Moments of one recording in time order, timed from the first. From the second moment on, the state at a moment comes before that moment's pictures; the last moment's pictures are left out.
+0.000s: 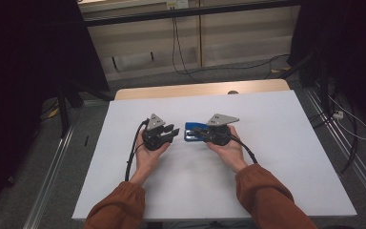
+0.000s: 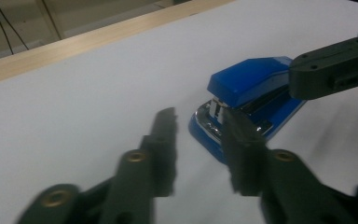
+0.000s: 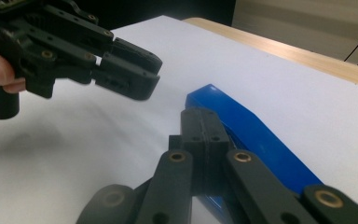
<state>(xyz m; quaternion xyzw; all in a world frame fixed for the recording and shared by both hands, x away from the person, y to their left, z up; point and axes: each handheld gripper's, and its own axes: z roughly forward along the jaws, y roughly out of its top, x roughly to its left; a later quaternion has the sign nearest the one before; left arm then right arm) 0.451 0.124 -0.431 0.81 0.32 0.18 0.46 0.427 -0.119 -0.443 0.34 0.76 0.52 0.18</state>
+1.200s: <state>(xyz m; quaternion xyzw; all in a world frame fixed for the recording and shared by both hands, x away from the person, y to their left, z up) 0.474 0.104 -0.442 0.83 0.32 0.14 0.43 0.443 -0.098 -0.457 0.33 0.82 0.44 0.17</state>
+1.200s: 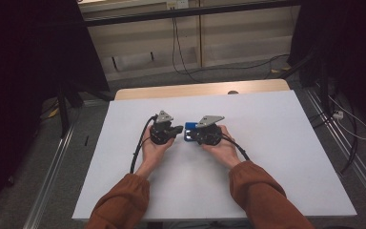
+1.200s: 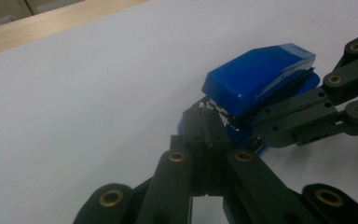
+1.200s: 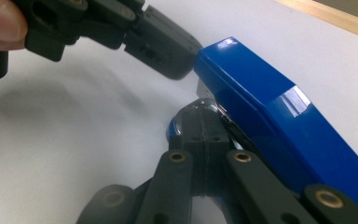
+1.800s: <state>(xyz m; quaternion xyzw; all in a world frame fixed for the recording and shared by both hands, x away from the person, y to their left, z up) 0.472 0.096 -0.446 0.84 0.31 0.14 0.42 0.444 -0.099 -0.458 0.34 0.81 0.44 0.17</state>
